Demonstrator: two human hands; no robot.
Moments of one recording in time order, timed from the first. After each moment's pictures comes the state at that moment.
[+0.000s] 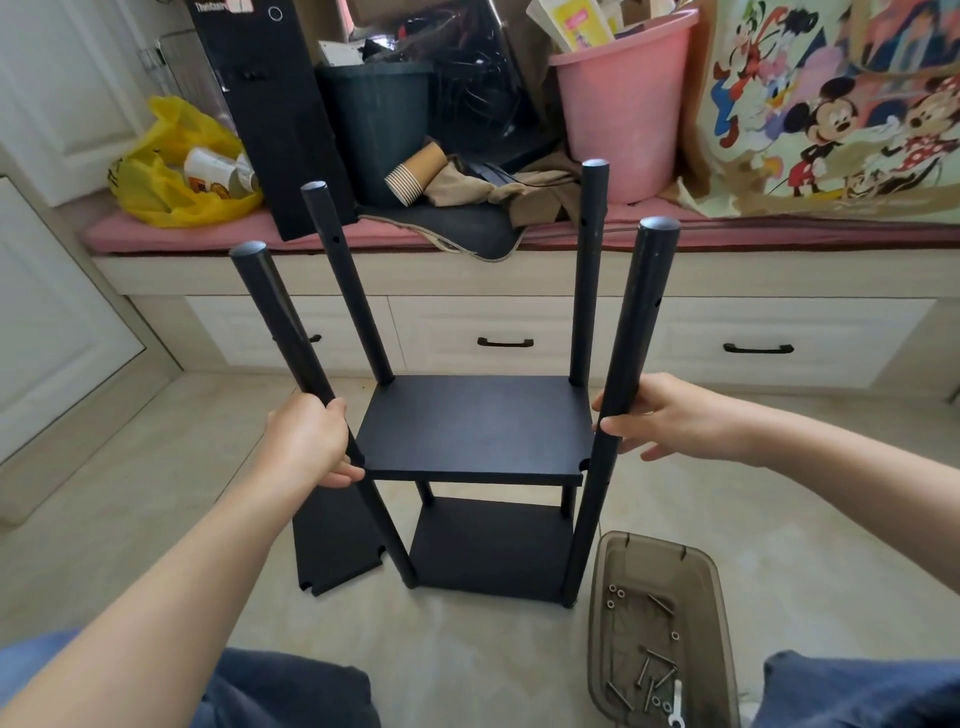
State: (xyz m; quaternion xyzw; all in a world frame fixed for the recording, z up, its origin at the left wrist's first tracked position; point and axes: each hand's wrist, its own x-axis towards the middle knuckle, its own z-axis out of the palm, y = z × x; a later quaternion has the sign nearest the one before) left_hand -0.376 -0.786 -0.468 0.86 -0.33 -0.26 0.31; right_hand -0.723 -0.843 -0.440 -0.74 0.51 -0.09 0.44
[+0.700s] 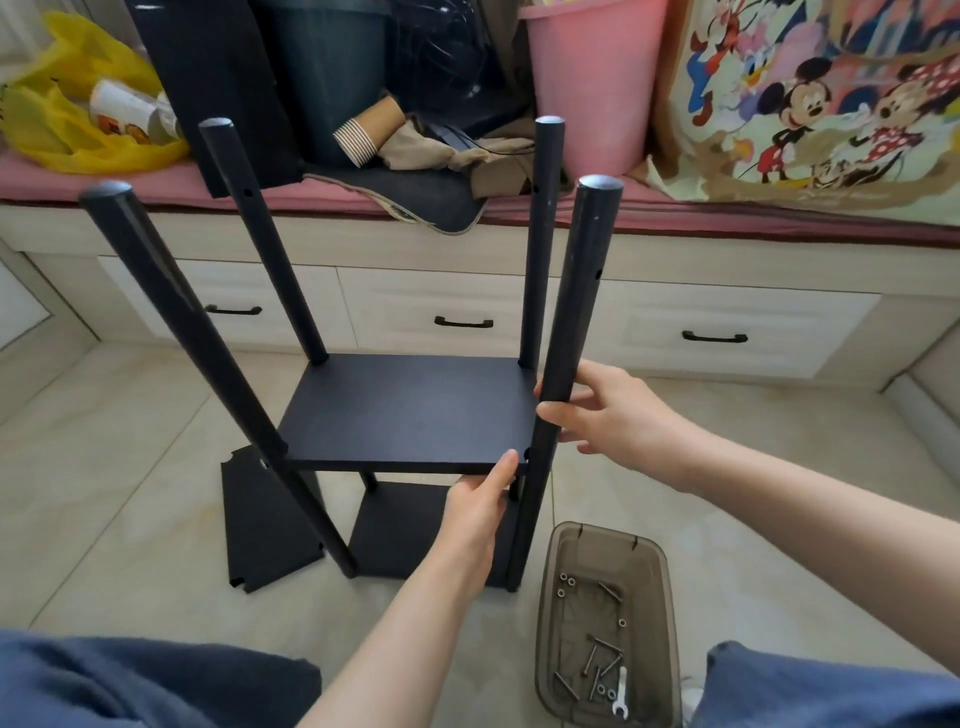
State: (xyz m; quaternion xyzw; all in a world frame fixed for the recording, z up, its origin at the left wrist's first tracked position) left_hand -0.560 -0.793 -0.587 0.53 -0.25 -0.62 0.52; right_hand -0.704 -0.835 -0.455 -0.70 0.51 -0.25 0.43
